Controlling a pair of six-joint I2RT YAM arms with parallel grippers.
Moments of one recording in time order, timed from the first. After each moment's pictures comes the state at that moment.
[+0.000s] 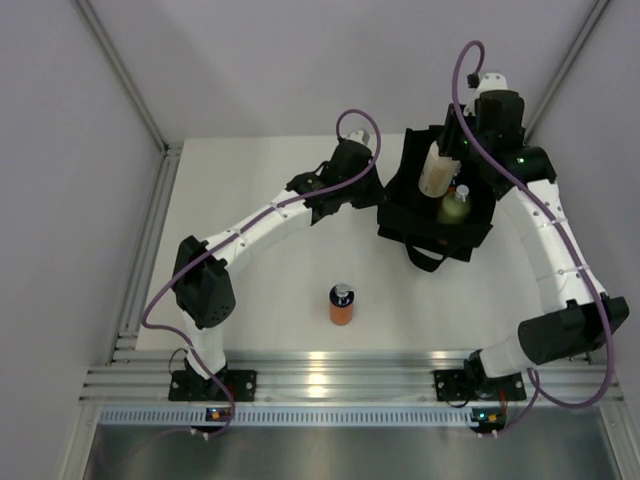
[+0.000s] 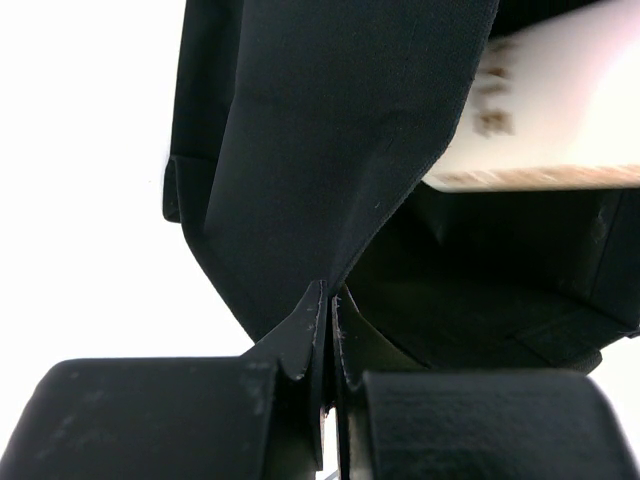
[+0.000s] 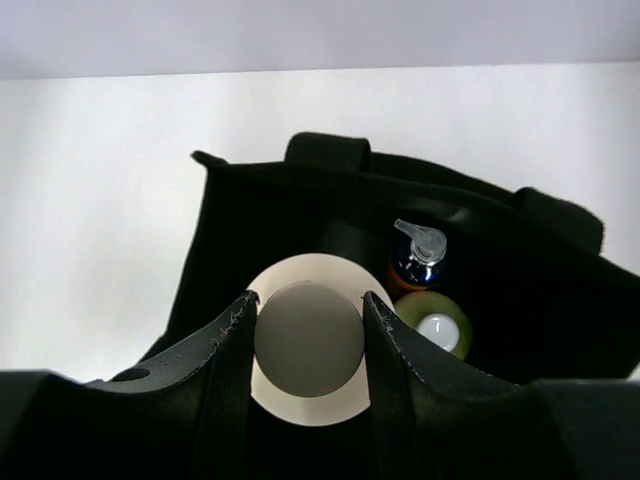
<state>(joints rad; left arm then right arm) -0.79 1.89 1.77 -0.43 -0.02 -0.81 0.23 1.48 1.68 -0.63 0.12 0.17</state>
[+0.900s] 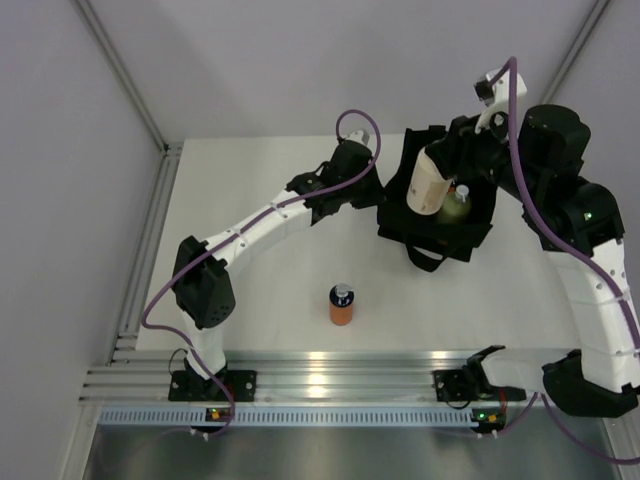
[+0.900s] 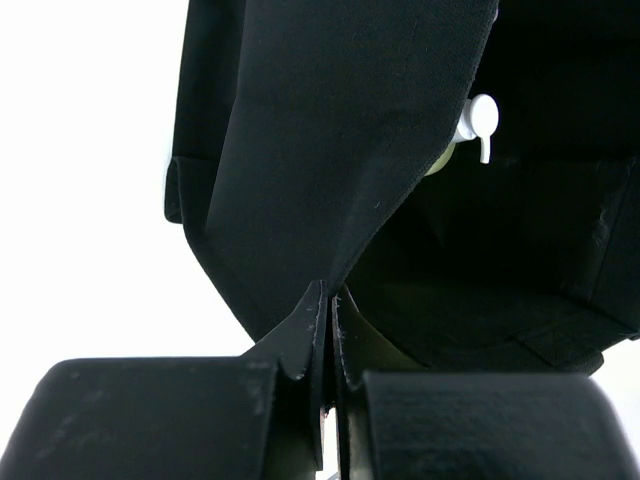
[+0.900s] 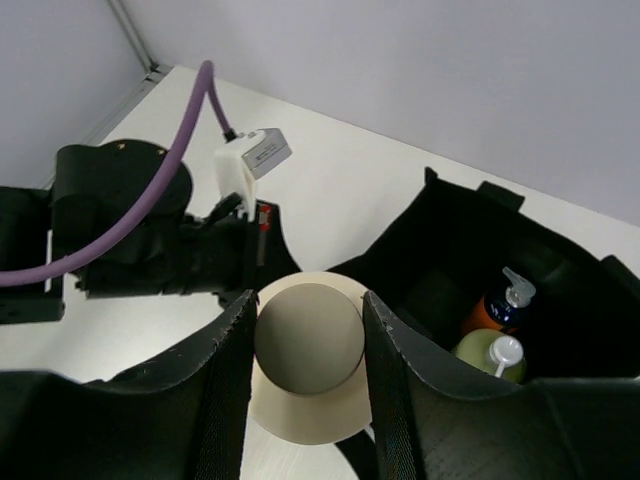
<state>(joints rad) -0.79 1.89 1.77 -0.43 -0.03 -0.81 0.42 1.24 1.88 -0.83 -0.06 0.03</state>
